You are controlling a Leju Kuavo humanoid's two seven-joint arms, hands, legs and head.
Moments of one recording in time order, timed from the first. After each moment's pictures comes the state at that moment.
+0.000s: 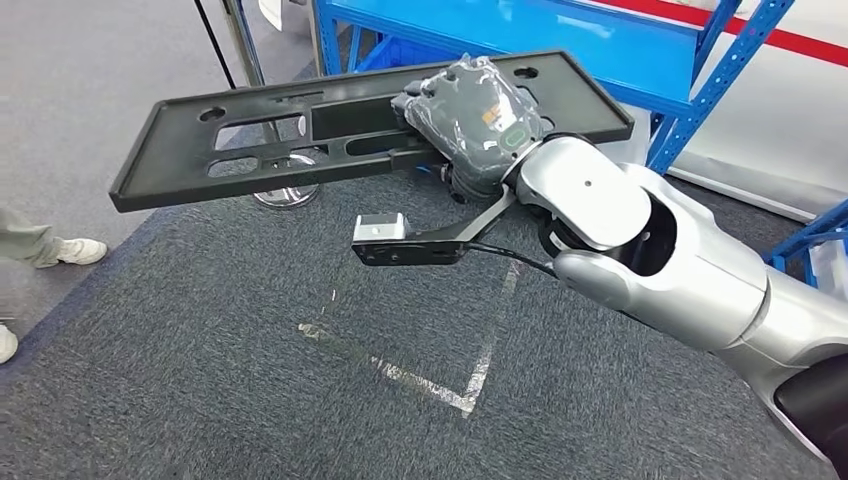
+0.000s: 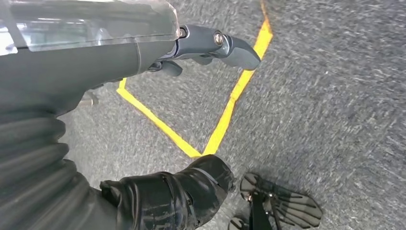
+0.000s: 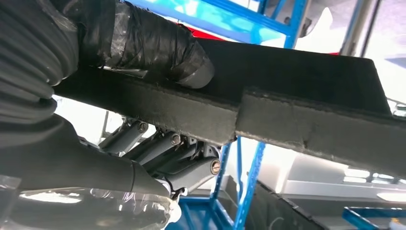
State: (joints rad) left arm -0.16 0.03 1.54 -0.14 -1.36 0.02 -0.02; right arm -1.23 -0.29 1.13 -1.52 0.74 0.21 0.20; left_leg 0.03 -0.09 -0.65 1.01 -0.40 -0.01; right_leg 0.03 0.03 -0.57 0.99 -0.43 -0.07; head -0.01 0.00
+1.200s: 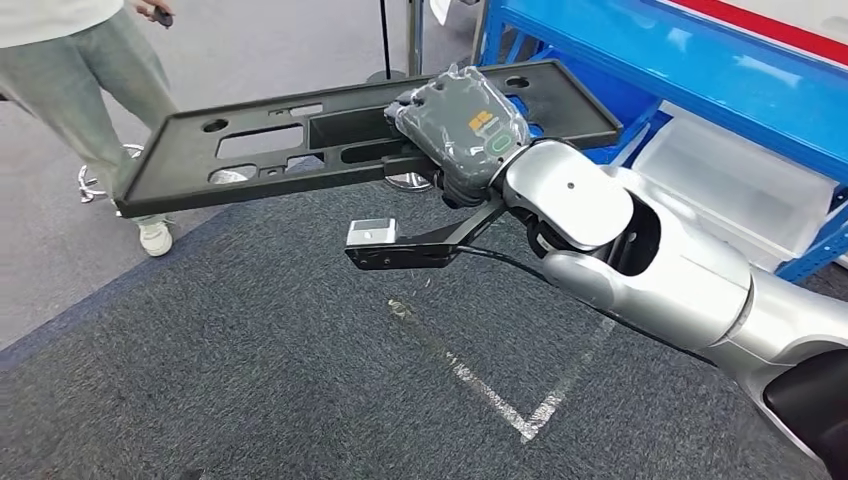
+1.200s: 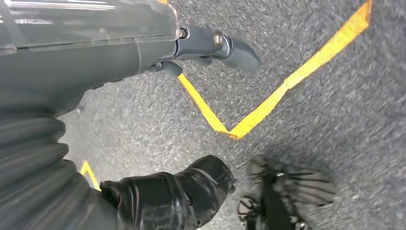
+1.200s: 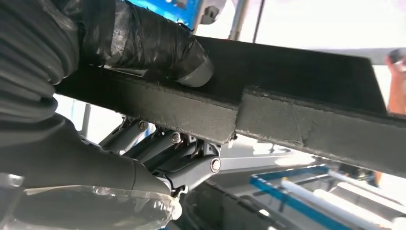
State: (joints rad) left arm -0.16 0.02 1.54 -0.14 -1.37 0.01 -0.01; right arm -1.23 -0.27 1.15 -1.49 0.74 0.23 0.19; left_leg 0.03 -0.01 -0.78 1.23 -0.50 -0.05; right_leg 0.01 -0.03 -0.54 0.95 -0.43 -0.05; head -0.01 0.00
